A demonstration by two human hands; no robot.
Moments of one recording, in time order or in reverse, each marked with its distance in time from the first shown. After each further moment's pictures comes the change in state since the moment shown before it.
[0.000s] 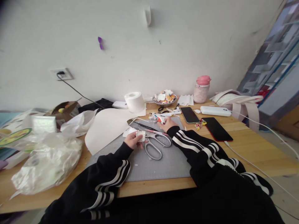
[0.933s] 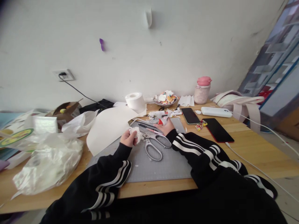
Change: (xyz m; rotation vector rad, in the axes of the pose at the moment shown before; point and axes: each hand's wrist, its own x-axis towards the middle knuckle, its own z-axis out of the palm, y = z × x) left_hand -0.009 0.005 -0.002 -0.004 0.324 0.251; right_hand -0.011 0.000 0.015 0.725 0.086 -0.233
